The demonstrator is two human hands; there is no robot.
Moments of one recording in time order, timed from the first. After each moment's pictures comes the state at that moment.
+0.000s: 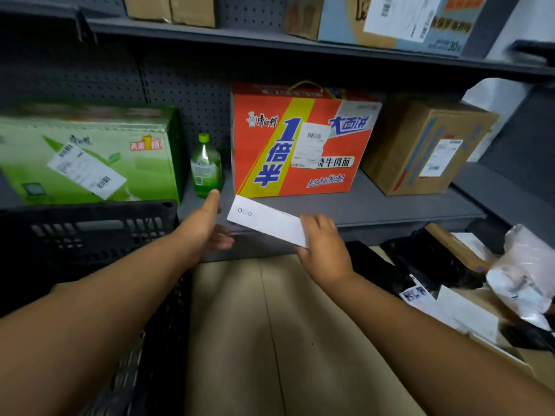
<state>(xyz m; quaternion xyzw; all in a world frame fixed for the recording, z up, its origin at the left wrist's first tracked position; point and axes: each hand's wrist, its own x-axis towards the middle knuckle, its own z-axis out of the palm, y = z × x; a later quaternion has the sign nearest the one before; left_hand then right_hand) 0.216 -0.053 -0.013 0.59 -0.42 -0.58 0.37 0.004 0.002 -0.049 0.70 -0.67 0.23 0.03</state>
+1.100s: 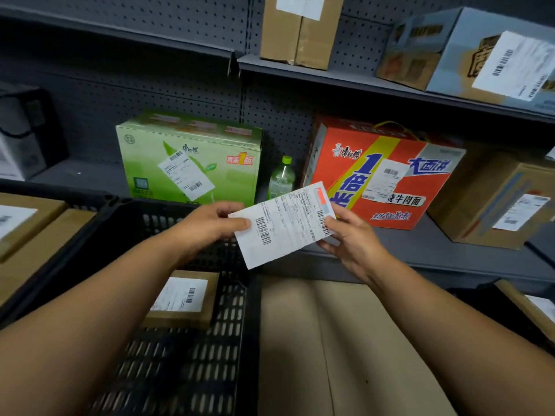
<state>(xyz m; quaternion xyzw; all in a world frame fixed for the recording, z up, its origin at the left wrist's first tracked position) 0.390 -0.032 0.012 0.51 -0.55 -0.52 0.40 0.133 -0.036 0.013 0.43 -0.51 0.52 -0.54</state>
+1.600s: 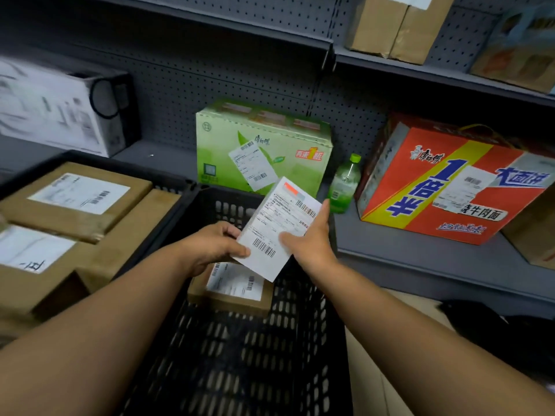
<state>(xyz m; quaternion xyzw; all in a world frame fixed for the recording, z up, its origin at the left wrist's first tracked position) 0.514 -0.015 -0.049 0.60 -0.43 -0.56 0.37 0.331 -0.045 -0.043 0.59 -0.57 0.40 -0.41</state>
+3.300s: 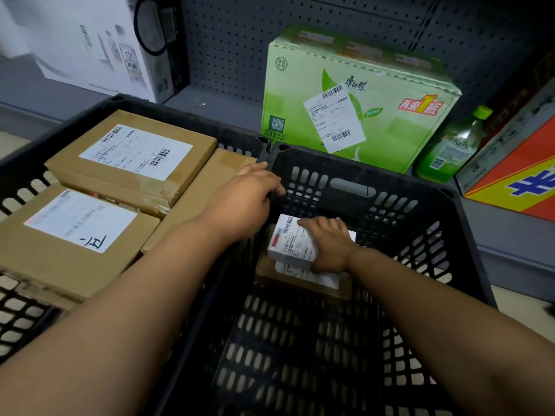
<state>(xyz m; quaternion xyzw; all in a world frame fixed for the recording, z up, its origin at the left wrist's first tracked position) 0.637 -0.055 -0.094 0.65 -0.71 -0.12 0.26 0.432 -0.126 -0.182 0.88 -0.46 -0.11 -0.11</state>
